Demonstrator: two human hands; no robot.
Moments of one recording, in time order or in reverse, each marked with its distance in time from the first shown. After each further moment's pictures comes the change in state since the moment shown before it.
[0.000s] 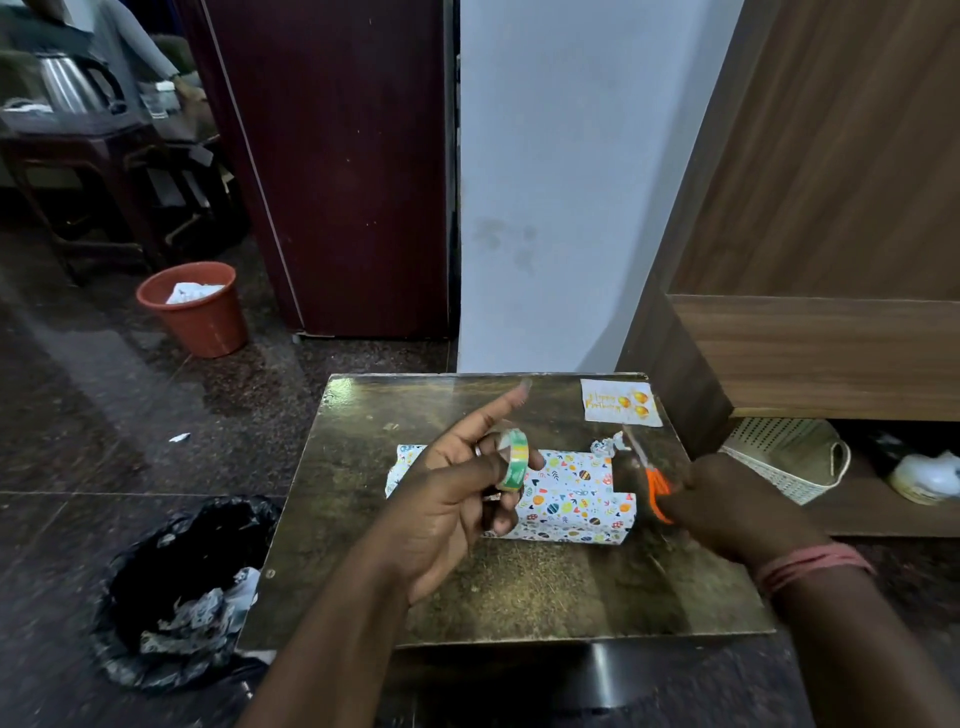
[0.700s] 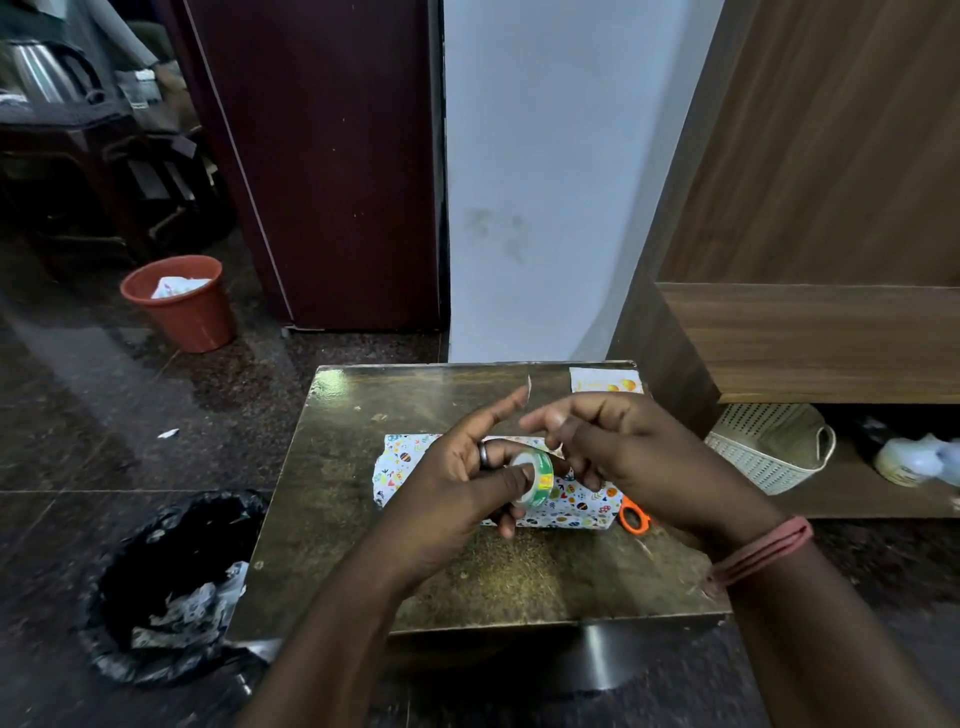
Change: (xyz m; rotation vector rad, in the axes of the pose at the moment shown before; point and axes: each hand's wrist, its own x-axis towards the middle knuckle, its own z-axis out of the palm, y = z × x) left_hand 0.000 -0.008 0.008 0.345 0.038 0.003; right_hand -0.023 -0.055 0.006 0.748 -0.225 -0.556
